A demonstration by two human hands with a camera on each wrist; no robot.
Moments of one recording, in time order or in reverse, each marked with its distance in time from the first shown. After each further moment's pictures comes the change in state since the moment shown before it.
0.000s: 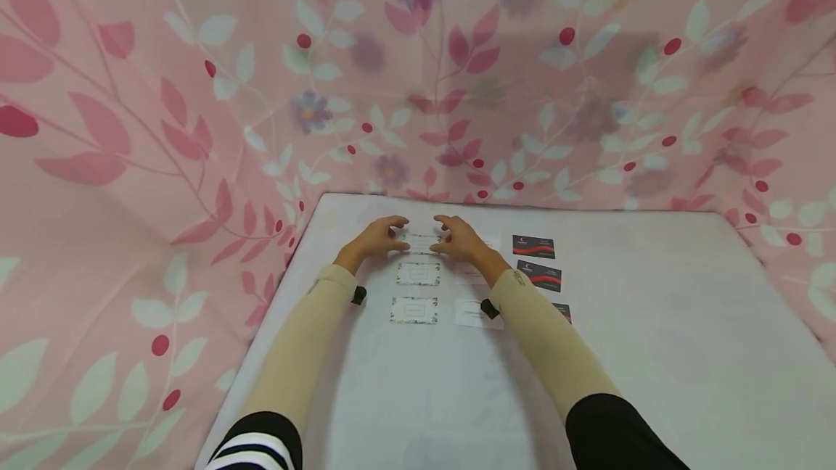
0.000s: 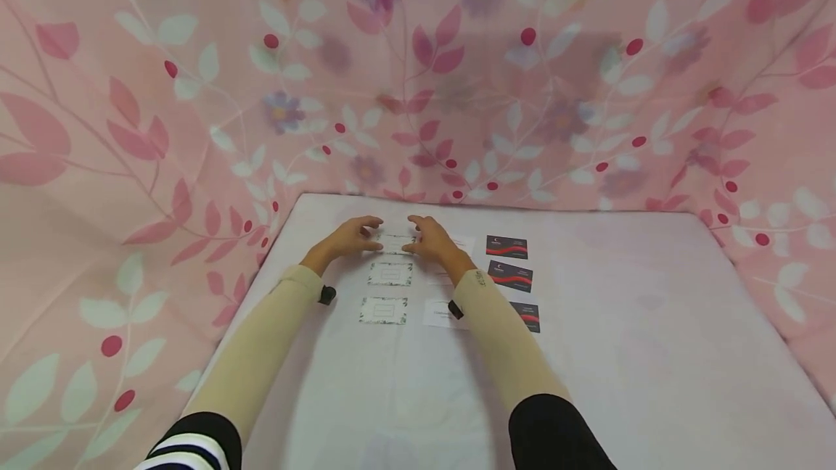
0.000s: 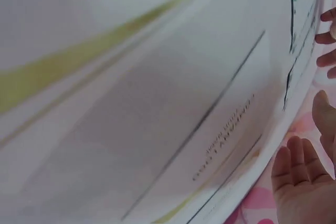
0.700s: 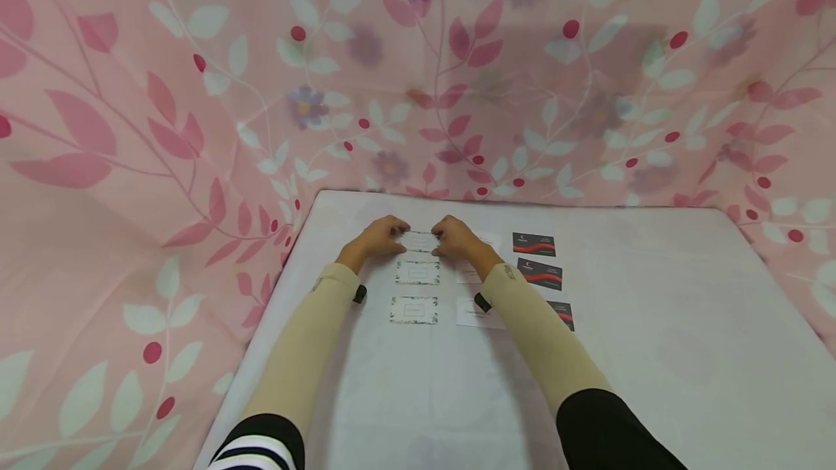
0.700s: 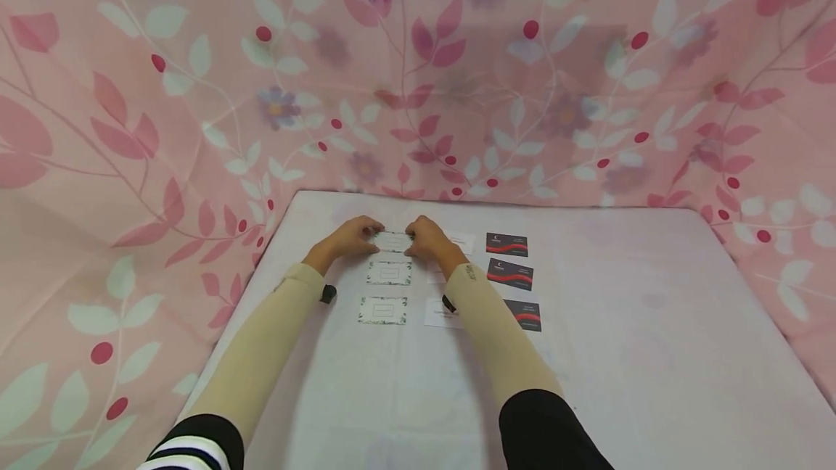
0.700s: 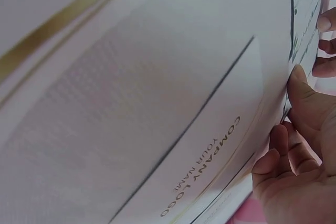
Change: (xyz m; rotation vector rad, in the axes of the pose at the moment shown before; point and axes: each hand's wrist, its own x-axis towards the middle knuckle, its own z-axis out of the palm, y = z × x) left_hand 0.008 -0.002 0.006 0.116 -0.021 0.075; right_hand 0.012 -0.007 0.004 -0.188 -0.094 0.016
